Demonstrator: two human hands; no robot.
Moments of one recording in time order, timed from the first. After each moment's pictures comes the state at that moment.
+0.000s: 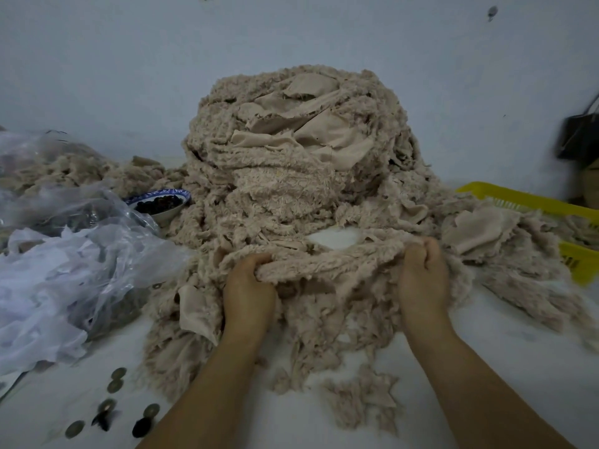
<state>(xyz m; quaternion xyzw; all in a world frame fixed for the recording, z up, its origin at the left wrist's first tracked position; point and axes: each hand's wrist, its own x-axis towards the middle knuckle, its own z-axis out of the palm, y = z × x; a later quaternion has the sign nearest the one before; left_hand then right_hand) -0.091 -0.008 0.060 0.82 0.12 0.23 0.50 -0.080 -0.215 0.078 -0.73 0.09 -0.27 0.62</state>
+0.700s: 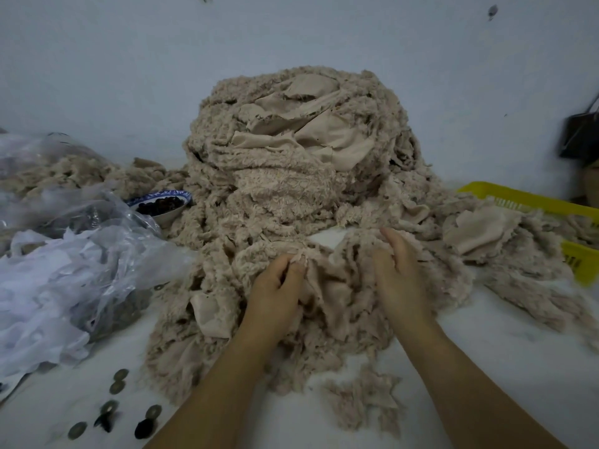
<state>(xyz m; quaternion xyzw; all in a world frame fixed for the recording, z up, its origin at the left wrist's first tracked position) -0.105 -0.029 0.068 0.80 -0.01 0.14 0.58 -0.084 -0.207 0.071 -0.77 -0.04 -0.14 0.62</state>
